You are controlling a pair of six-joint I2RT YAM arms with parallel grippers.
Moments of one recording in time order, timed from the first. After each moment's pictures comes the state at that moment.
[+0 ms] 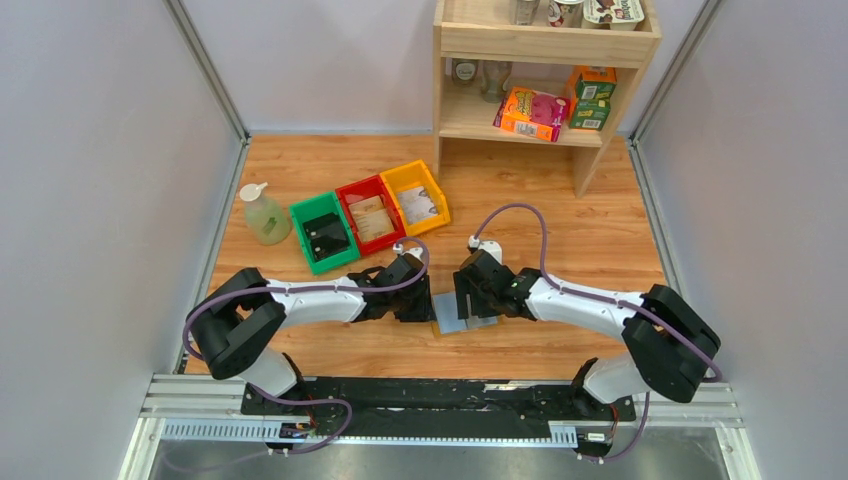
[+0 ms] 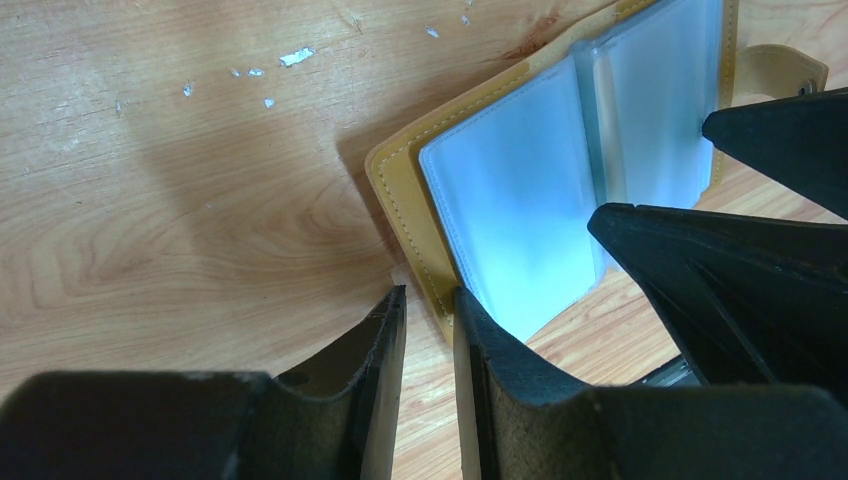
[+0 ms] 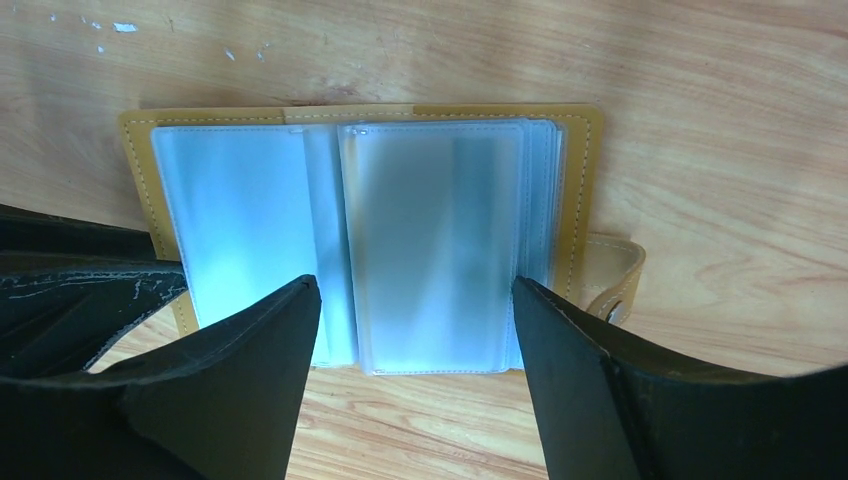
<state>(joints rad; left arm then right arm) -0.92 1.53 0.70 -0.09 0.02 -0.86 0.87 1.41 0.72 -0.37 0.19 0.66</state>
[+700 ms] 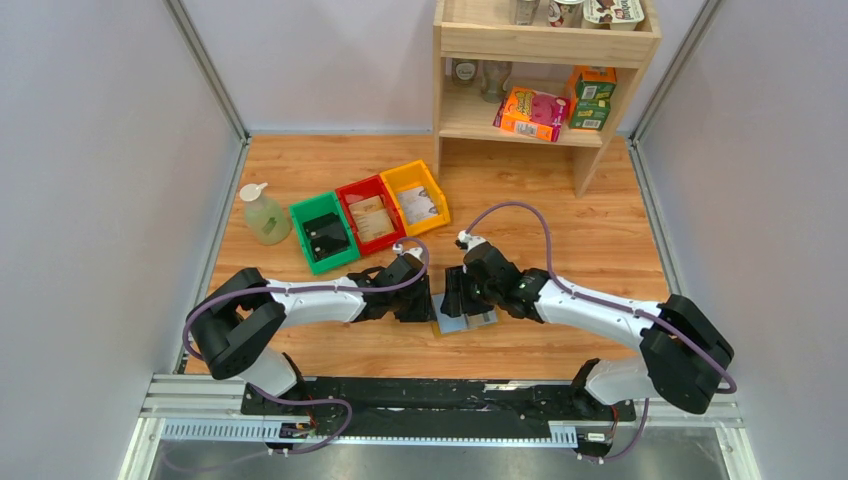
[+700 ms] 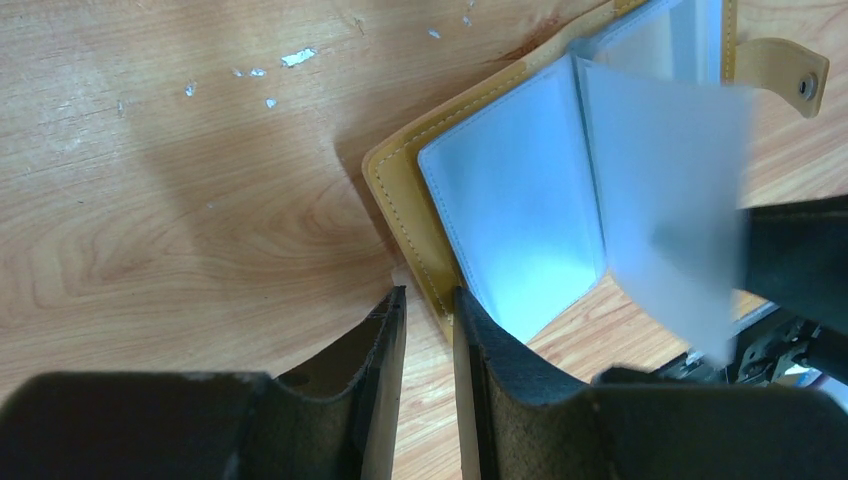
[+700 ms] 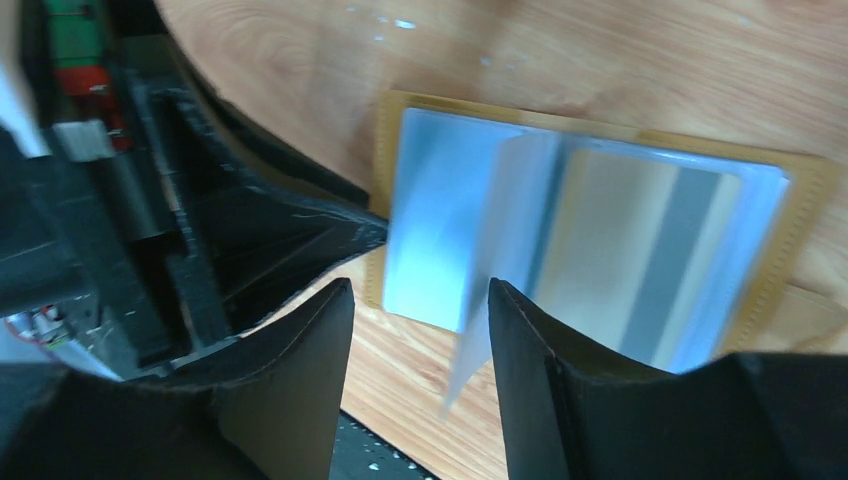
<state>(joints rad) -0.92 1.53 0.70 -0.09 0.02 -0.86 0.87 1.34 0.73 -0.26 -0.04 0.63</state>
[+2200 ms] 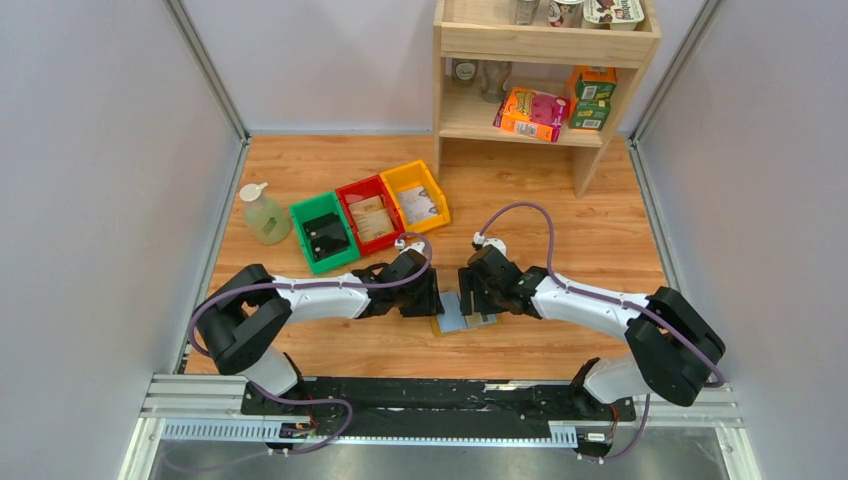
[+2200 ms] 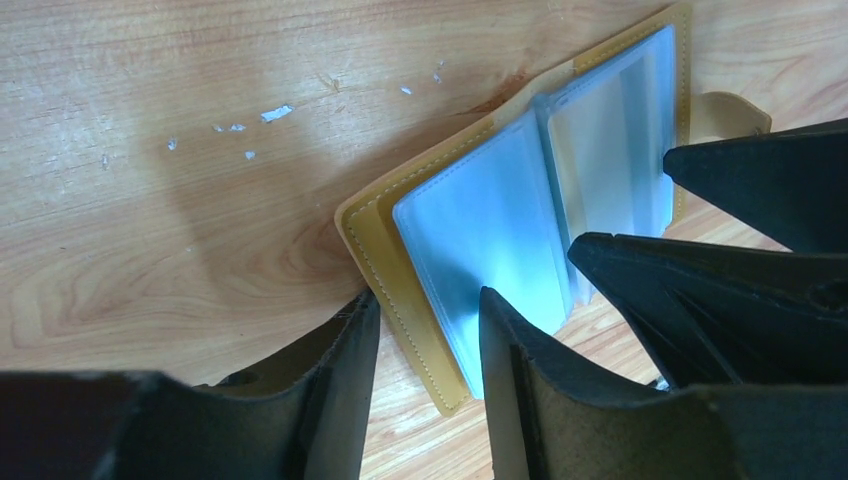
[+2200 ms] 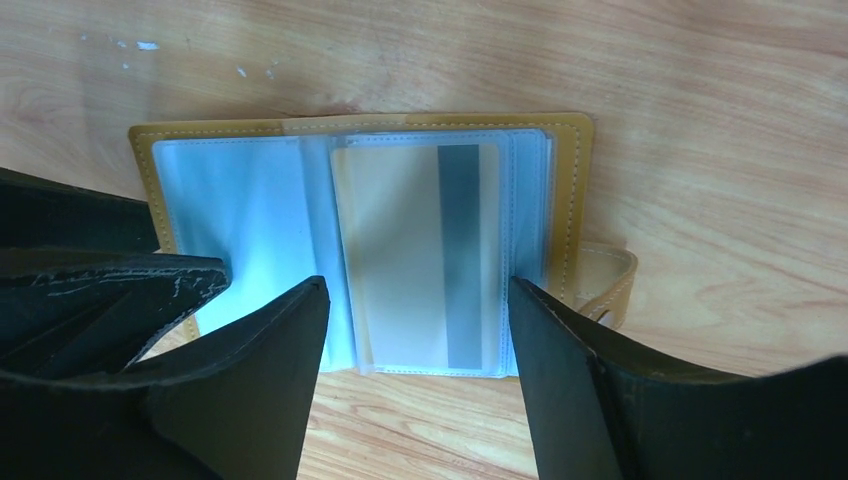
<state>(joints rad) -0.92 1.56 0.73 -0.07 0.01 -0.89 0.81 1.40 0.70 -0.33 0.12 0.63</state>
